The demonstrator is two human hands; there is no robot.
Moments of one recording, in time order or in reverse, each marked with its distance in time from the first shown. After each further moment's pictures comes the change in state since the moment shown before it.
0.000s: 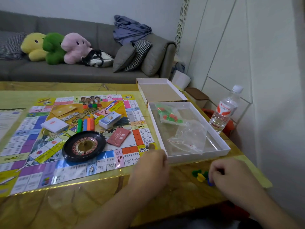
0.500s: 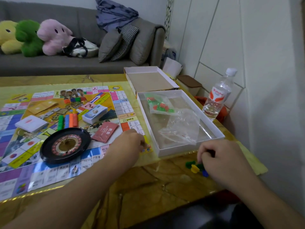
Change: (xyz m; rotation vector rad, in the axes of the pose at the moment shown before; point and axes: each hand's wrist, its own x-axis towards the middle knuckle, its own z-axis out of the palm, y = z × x) left_hand 0.062 -0.038 -0.017 0.332 -0.141 0.050; right_hand 0.016 -0.004 0.005 0.056 0.138 -0.109
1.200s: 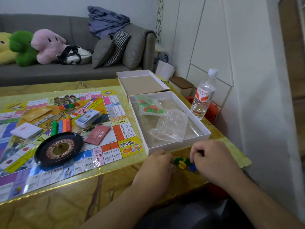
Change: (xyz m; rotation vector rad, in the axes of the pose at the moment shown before) left_hand -0.051 0.098 0.048 -0.240 0.023 0.190; right_hand -0.011 0.020 -0.009 0.010 -0.039 0.063
